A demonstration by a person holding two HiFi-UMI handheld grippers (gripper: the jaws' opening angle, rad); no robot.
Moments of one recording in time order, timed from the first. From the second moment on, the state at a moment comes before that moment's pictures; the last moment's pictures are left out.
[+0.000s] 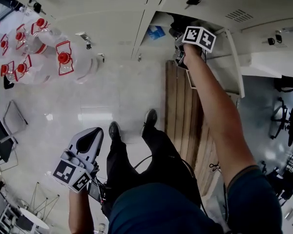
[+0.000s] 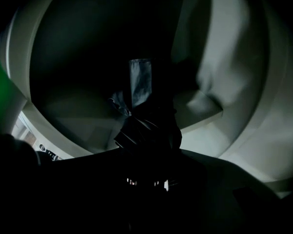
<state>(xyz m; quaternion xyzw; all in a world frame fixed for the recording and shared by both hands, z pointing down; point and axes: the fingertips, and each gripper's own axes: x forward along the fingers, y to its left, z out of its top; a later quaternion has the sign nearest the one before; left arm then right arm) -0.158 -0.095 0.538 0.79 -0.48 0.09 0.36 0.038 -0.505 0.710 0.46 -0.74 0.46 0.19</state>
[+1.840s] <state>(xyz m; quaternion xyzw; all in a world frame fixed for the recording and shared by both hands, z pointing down) -0.182 -0.042 0.391 0.84 -0.49 0.06 0.24 0.081 -0.309 0.453 0.42 -0.81 0.41 0.01</state>
